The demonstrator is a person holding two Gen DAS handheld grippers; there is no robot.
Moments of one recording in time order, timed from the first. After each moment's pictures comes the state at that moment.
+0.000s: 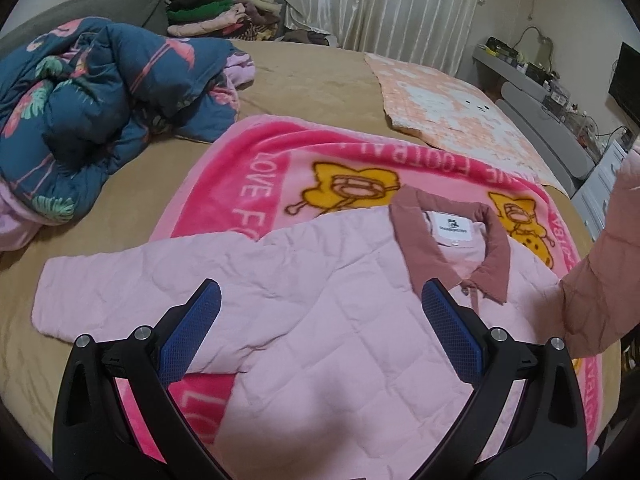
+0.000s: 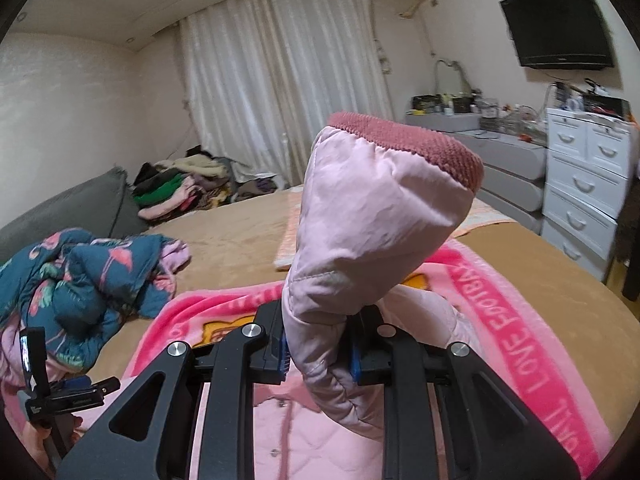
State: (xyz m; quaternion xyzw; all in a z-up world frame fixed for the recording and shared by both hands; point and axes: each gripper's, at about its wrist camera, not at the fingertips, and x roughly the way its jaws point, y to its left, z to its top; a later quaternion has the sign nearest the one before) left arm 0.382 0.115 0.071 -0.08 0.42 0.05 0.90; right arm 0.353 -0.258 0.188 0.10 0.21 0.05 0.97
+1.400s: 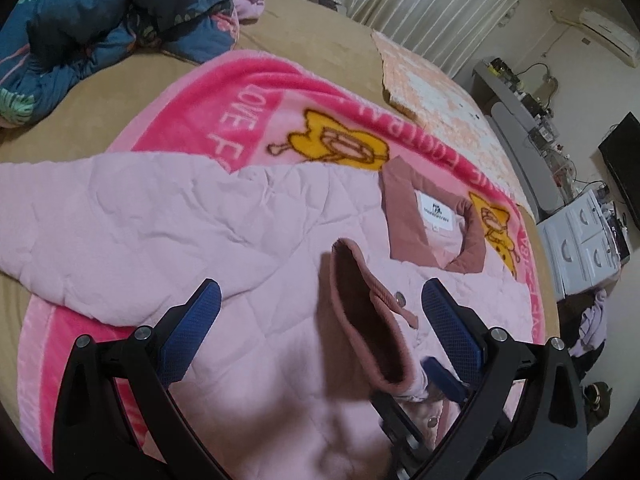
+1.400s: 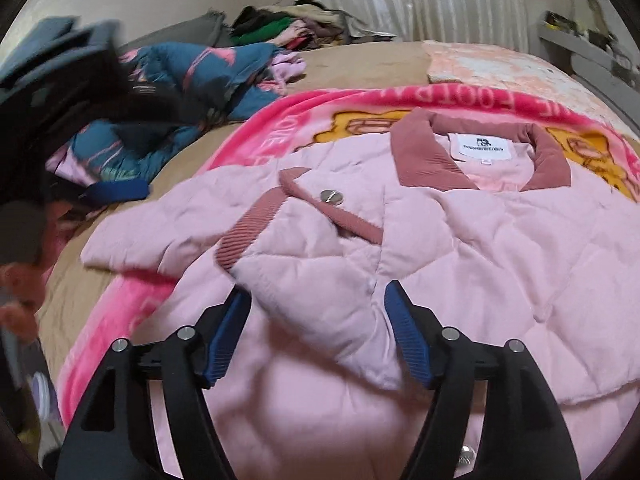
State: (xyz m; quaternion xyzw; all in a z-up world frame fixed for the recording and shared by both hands) left arm 0.387 0.138 0.011 -0.23 0.46 0.00 0.86; right arm 0.333 -0.059 -0.018 0.00 0.40 0.26 0.88
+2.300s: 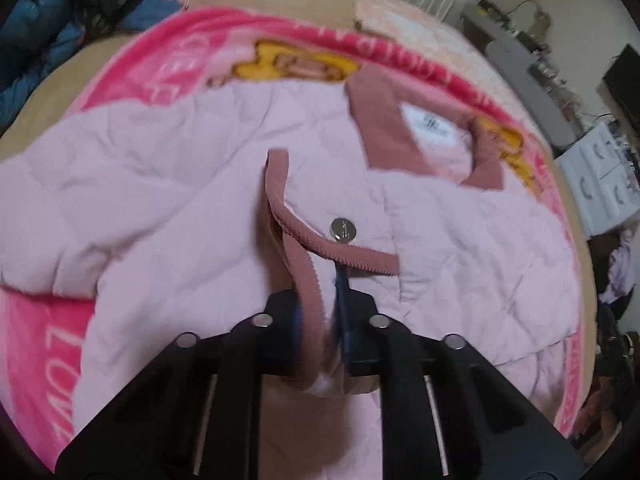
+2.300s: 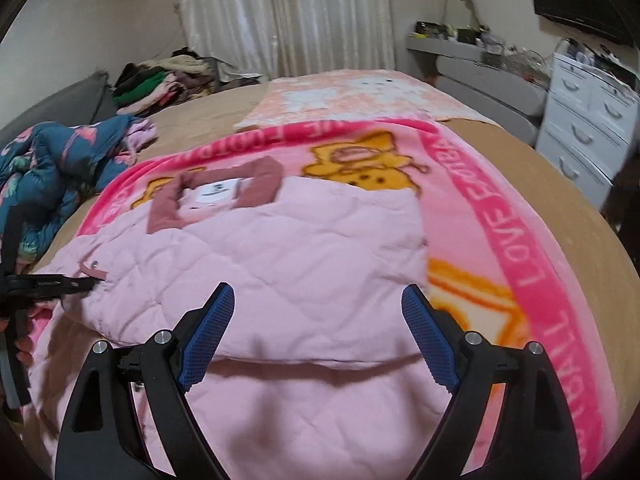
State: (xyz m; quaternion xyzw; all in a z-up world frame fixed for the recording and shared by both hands) left arm 0.396 0.059 -0.044 -0.15 0.51 -0.03 0.85; right arm 0.321 -0.320 0.012 0.03 0.37 0.03 0.93
